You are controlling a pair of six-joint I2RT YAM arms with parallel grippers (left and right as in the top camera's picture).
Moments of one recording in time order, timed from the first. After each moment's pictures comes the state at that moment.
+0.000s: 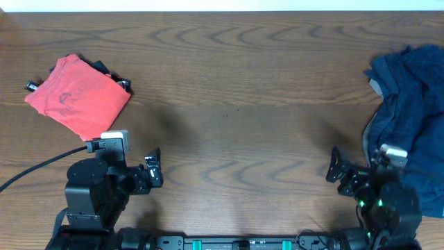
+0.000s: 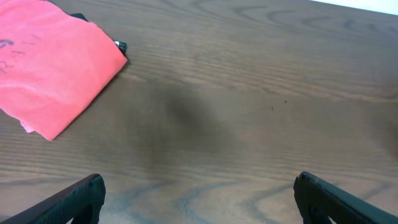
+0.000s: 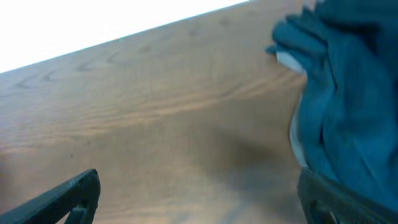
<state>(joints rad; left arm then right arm) -0.09 0.54 0.86 -0.97 0.07 -0.19 0.13 0.24 0.53 -0.71 0.13 0.30</state>
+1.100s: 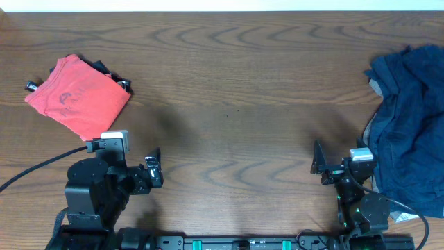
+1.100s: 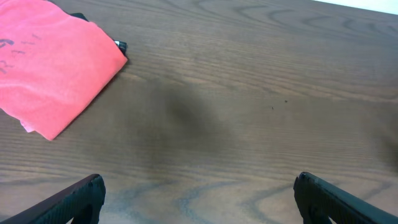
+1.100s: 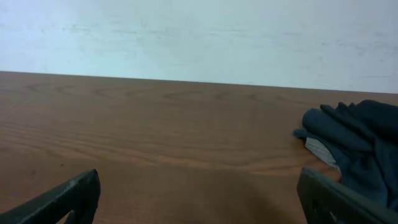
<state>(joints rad) -0.09 0.54 0.86 -0.97 0.07 -0.19 0.11 0.01 0.01 -0.08 0.01 0.01</state>
